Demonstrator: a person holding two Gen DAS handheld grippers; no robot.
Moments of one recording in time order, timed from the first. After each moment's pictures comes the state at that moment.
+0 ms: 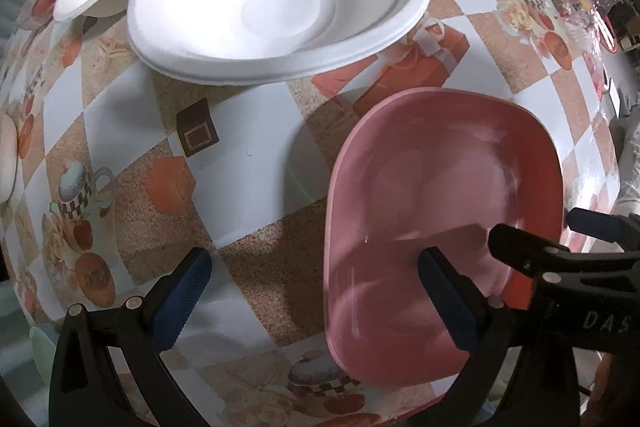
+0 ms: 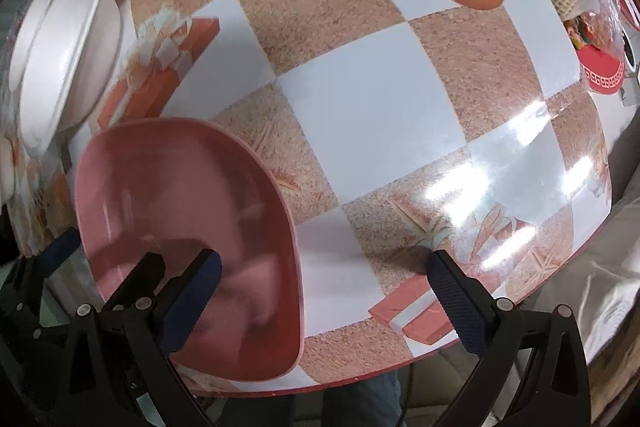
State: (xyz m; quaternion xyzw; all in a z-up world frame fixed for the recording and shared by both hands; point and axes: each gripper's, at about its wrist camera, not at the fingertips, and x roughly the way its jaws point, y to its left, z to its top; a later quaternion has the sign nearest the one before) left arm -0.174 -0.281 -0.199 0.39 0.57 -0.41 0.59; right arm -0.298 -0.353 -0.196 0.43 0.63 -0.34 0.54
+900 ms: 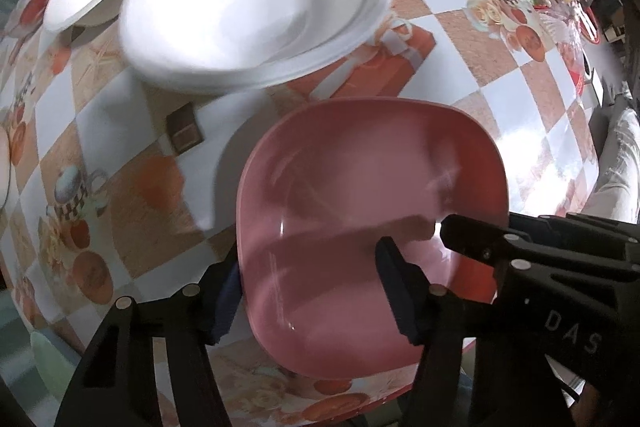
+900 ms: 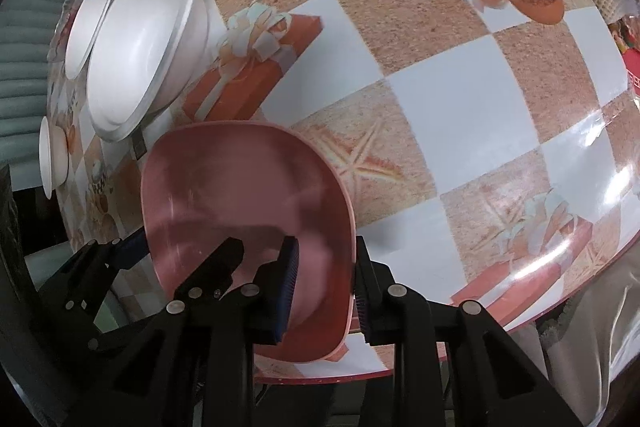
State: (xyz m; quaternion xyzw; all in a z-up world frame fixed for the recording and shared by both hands) left arm -0.184 -0.283 -0.186 0.39 0.59 -0.43 0.56; right arm -0.258 -0.333 -0.188 0.49 0.59 -0.27 0.59
